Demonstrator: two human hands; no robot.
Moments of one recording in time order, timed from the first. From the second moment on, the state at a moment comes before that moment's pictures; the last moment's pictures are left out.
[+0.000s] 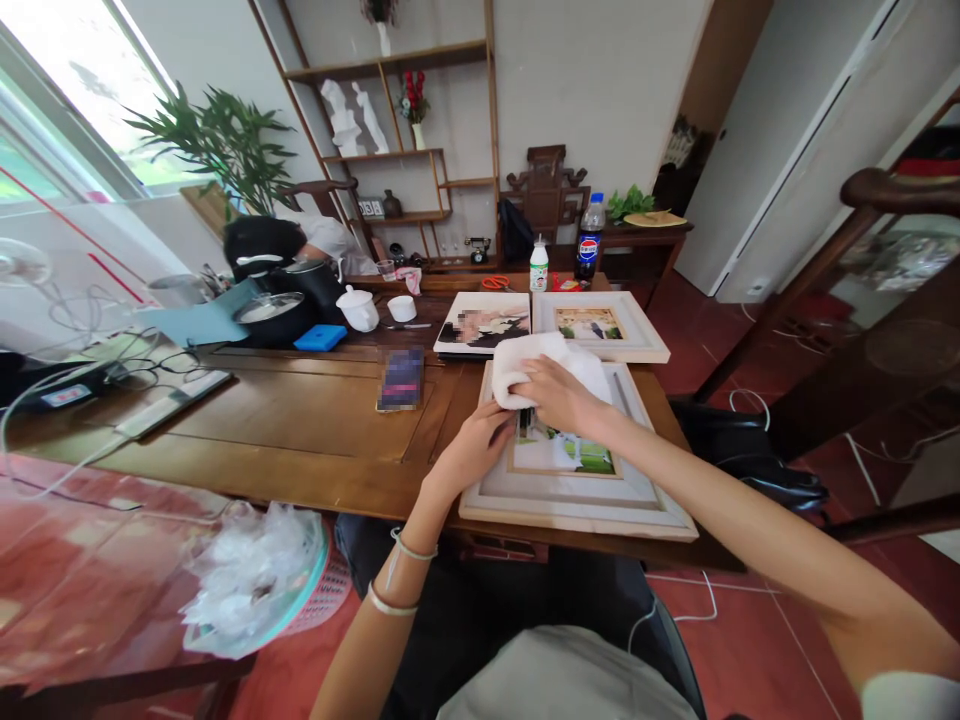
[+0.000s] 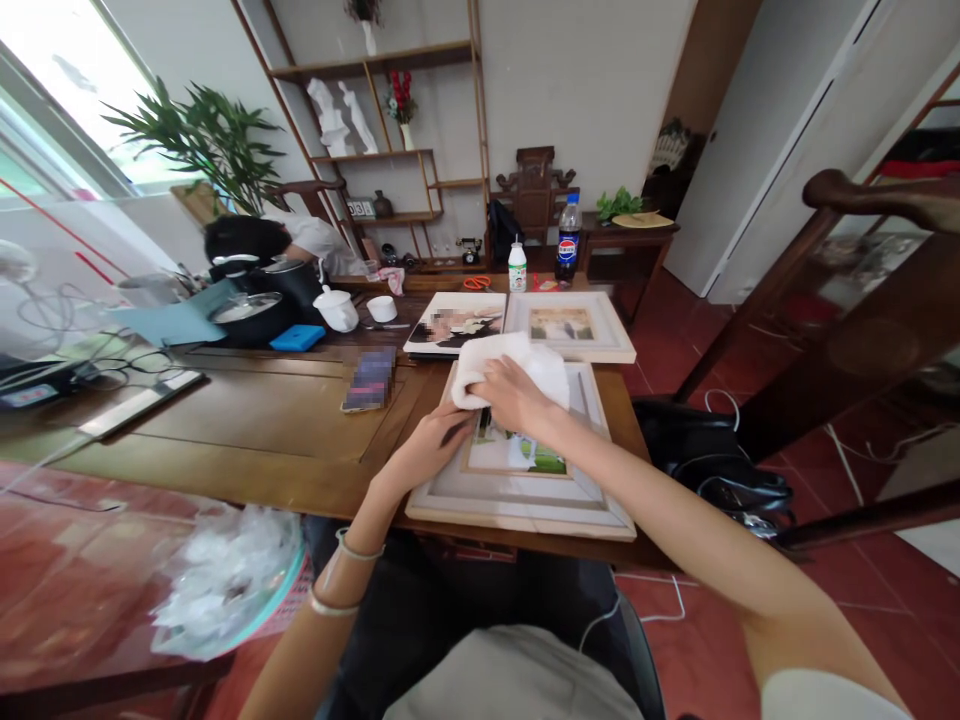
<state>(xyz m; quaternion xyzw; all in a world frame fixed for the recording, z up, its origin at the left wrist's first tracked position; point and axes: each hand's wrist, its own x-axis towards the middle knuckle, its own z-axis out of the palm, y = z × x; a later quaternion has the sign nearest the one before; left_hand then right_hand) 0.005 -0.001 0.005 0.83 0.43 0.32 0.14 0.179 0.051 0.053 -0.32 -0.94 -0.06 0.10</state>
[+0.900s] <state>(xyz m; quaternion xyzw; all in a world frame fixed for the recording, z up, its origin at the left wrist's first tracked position) 0.002 0.001 -0.001 0.83 0.43 0.31 0.14 0.244 -0.051 0.078 -0.48 -0.87 -0.09 -0.01</state>
